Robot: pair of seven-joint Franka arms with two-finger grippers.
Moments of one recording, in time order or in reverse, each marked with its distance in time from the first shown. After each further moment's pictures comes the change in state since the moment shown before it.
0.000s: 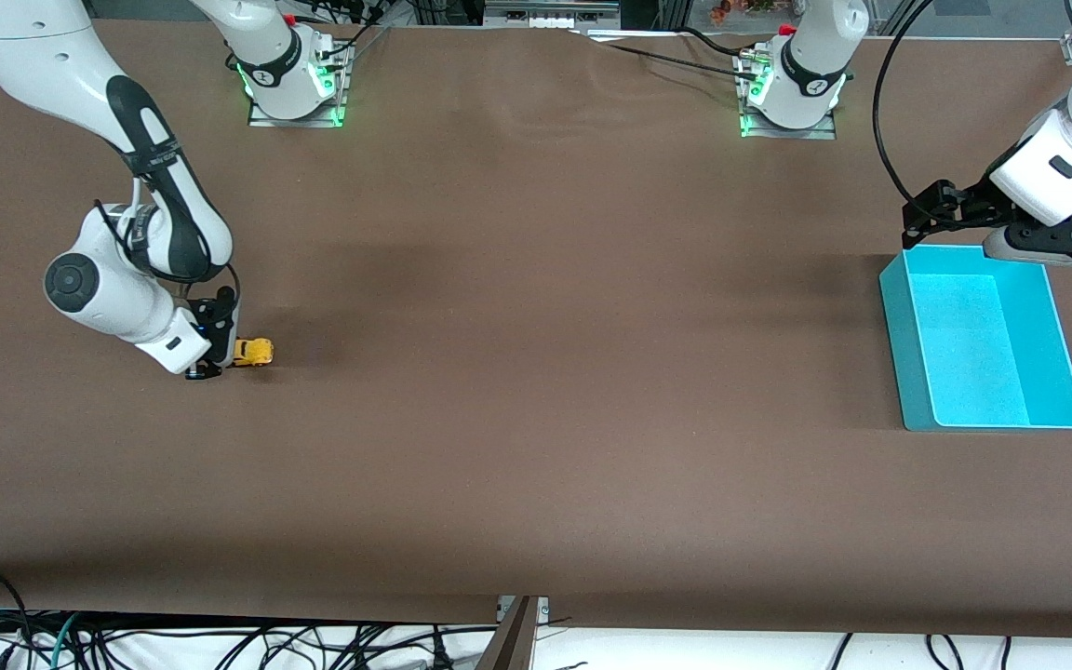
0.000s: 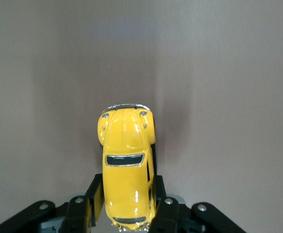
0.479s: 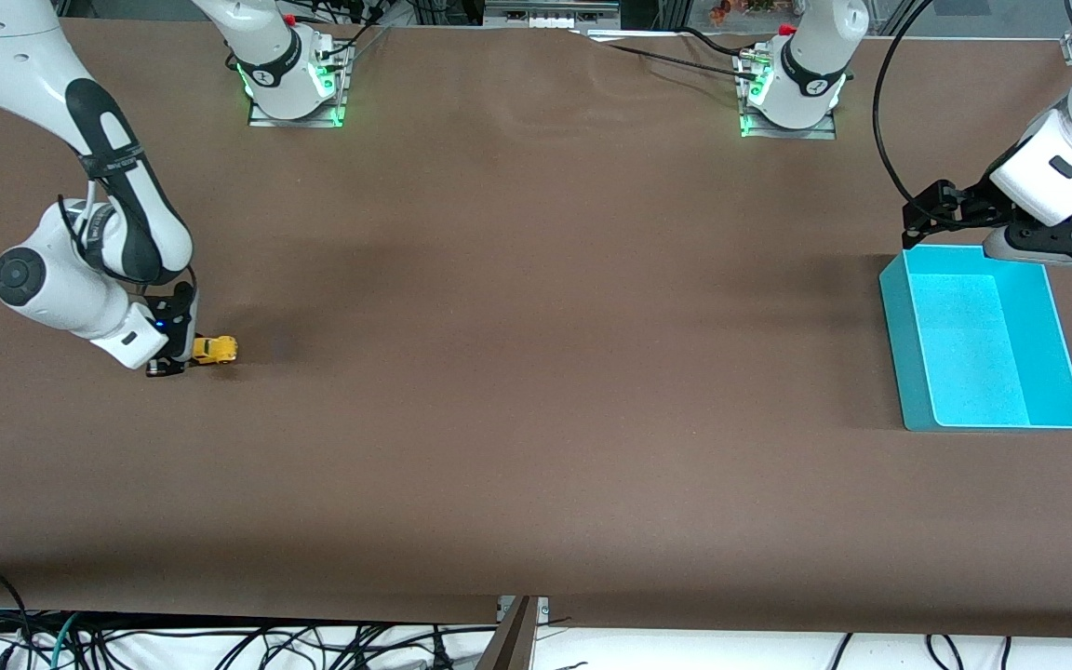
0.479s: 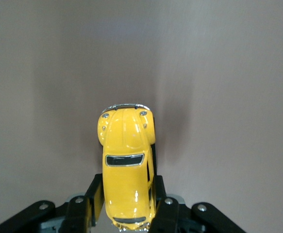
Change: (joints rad) left arm 0.000 0.000 0.000 0.000 0.000 0.000 0.000; right arm -0.087 0.002 -0.031 0.003 0.002 0.008 -0.156
